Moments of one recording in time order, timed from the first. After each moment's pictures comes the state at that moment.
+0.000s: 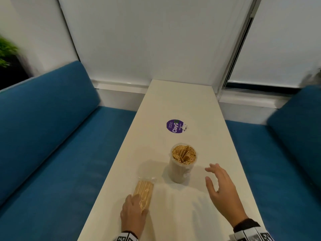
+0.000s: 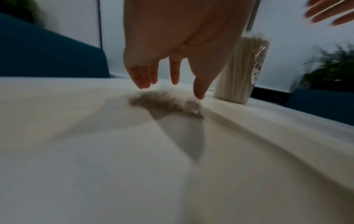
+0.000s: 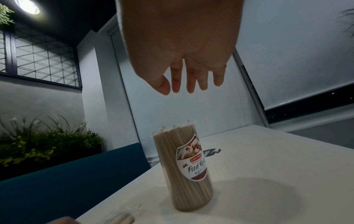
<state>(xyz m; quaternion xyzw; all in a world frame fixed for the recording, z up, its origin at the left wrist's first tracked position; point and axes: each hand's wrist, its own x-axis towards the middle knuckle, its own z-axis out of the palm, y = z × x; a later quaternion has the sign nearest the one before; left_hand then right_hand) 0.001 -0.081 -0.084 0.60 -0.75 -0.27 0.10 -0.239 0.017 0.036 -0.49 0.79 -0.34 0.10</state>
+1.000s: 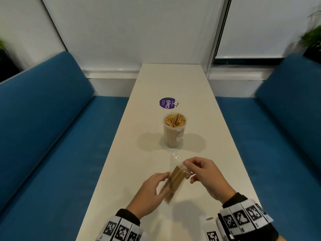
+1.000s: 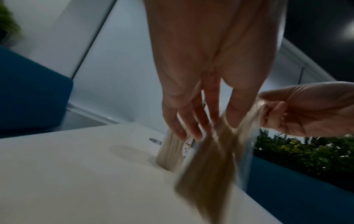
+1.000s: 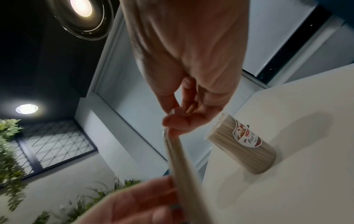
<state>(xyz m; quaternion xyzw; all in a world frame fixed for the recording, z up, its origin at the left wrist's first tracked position) 0.022 0.012 0.019 0.30 -0.84 -0.43 0.15 -0.155 0.088 0.063 -0.29 0.65 -0.54 0.44</state>
